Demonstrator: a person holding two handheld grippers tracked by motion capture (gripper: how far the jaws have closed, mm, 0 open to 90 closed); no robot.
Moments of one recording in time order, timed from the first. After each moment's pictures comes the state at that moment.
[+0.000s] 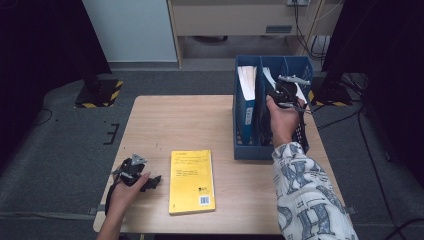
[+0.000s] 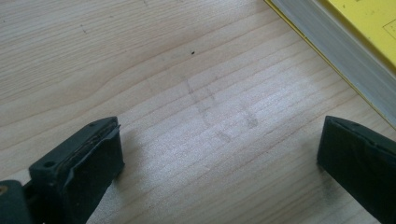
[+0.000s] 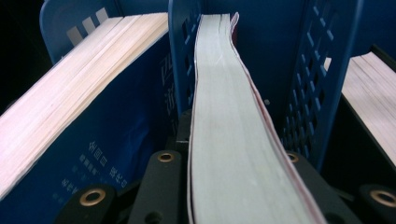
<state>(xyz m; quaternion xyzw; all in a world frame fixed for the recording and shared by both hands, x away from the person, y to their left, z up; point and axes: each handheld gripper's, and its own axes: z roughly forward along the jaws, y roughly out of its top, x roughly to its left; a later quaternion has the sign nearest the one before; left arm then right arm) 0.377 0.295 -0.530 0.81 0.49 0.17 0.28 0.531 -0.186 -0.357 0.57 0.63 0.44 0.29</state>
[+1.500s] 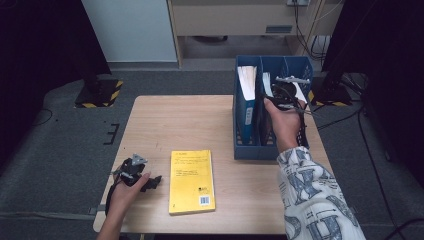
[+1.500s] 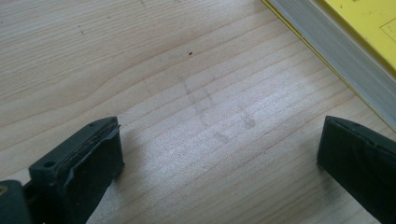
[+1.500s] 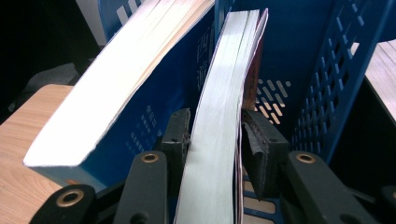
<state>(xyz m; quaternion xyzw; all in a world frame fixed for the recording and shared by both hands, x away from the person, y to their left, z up) 0.377 0.293 -0.530 0.81 0.49 0.17 0.29 0.512 -0.178 -0.342 0.56 0.66 0.43 0.25</state>
